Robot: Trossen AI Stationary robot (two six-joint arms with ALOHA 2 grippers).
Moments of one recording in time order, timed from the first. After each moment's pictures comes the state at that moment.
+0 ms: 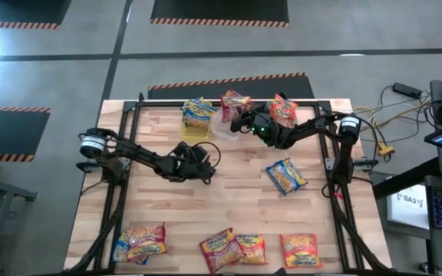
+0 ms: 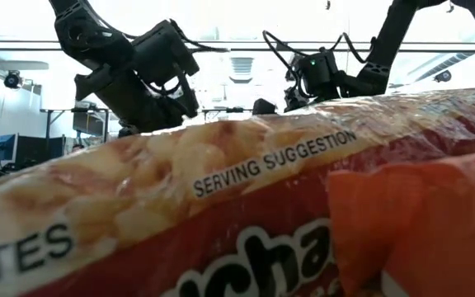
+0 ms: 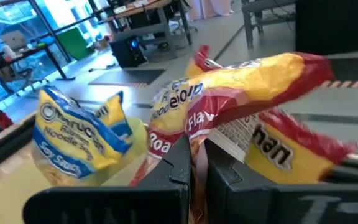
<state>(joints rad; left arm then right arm) -0.07 1.75 0.77 0.05 -0.83 -0.59 -0.40 1.88 0.80 0.91 0.52 0.42</state>
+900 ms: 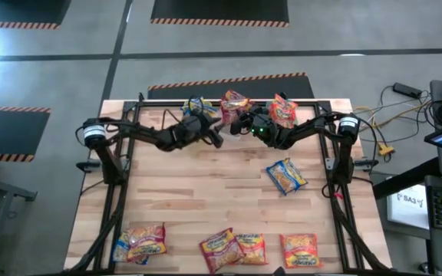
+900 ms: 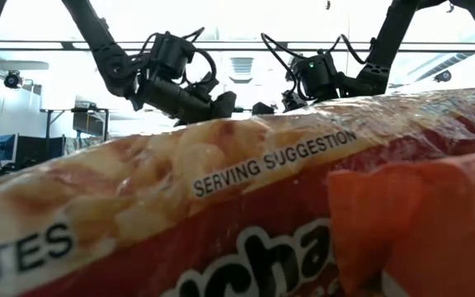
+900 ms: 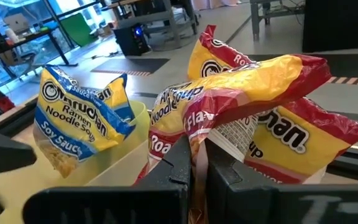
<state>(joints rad) 0.33 1.75 0.78 0.71 -0.30 -0.12 -0.40 1.89 0.80 0.88 0.49 0.40</state>
